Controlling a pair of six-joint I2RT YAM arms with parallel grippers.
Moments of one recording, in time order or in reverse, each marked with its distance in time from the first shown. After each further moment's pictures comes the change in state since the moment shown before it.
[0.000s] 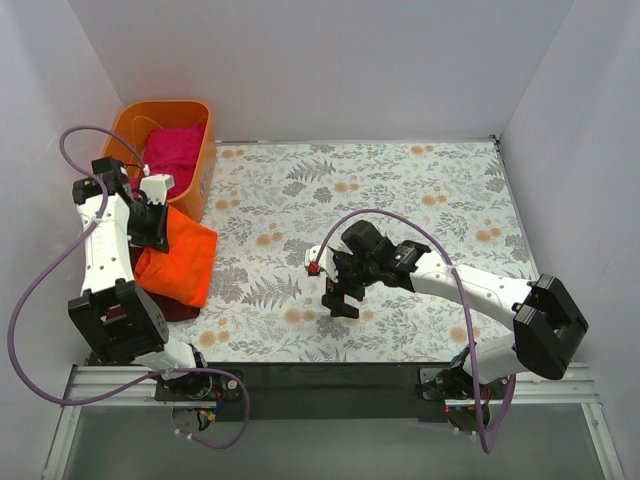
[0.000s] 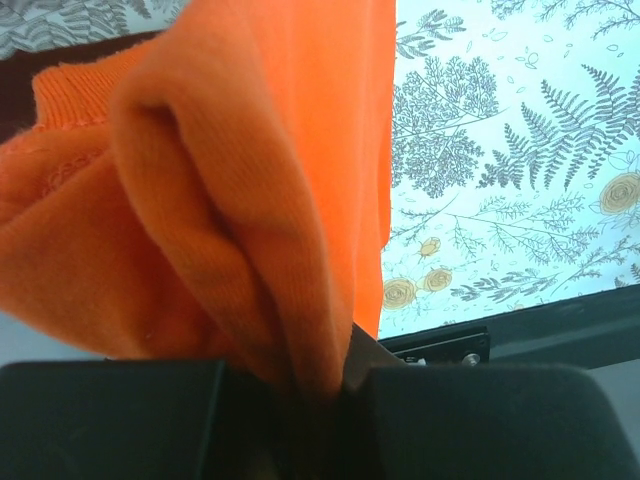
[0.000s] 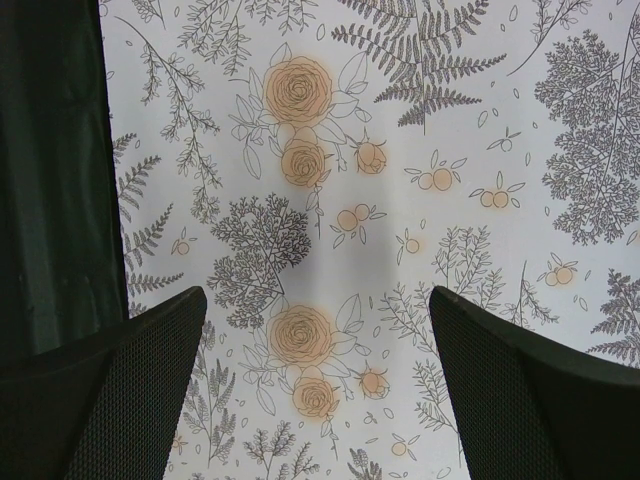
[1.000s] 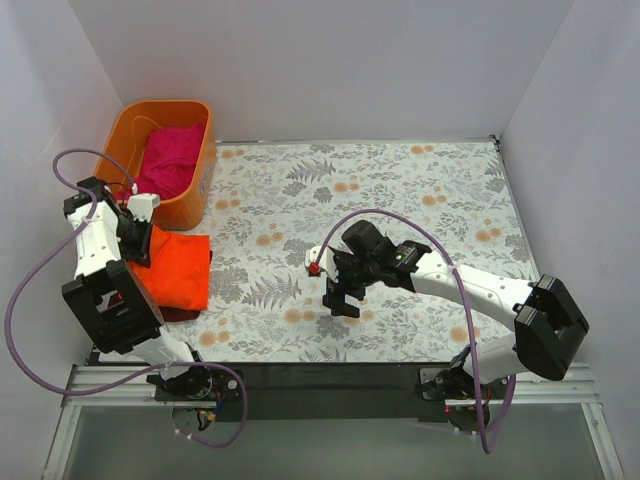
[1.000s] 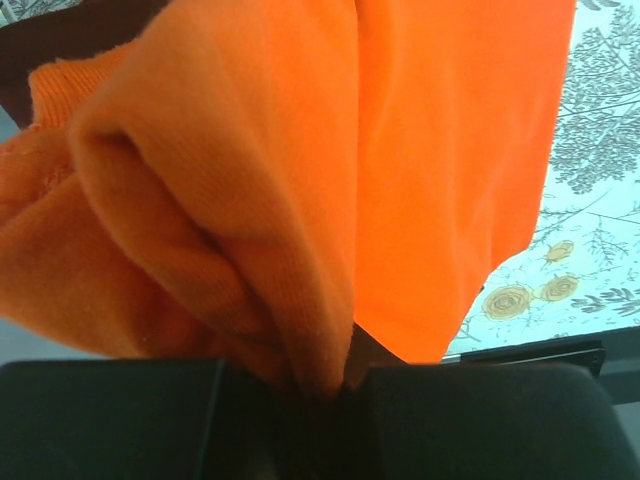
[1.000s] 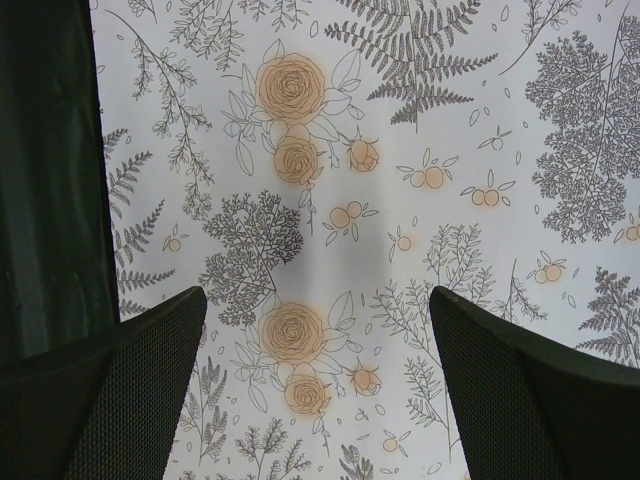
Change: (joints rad) left arm 0.160 0.078 -0.119 0.143 -0.061 0.185; right arm 0.000 -0.005 -0.002 0.000 0.011 -0.019
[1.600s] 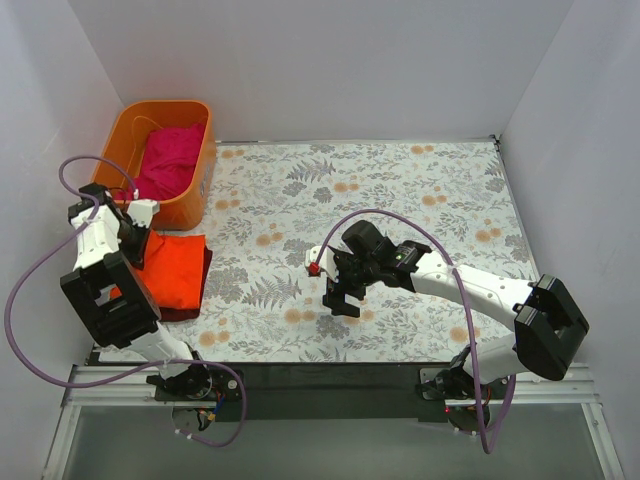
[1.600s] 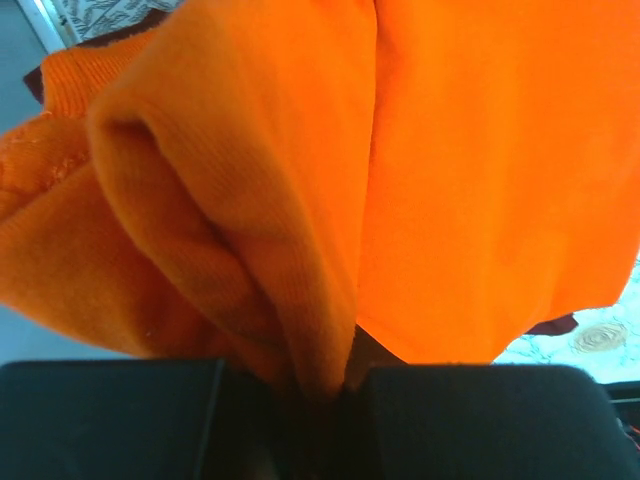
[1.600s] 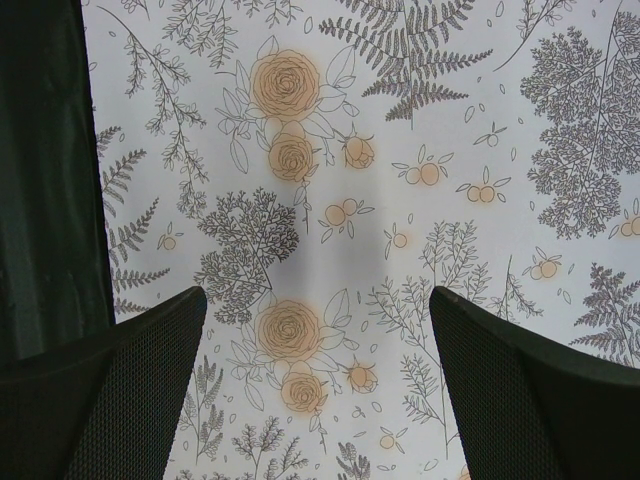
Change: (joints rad) left arm 0.021 0.052 -0.064 0.148 -0.080 0.086; right arm 0.000 0.000 0.000 -0.001 0.011 -0.003
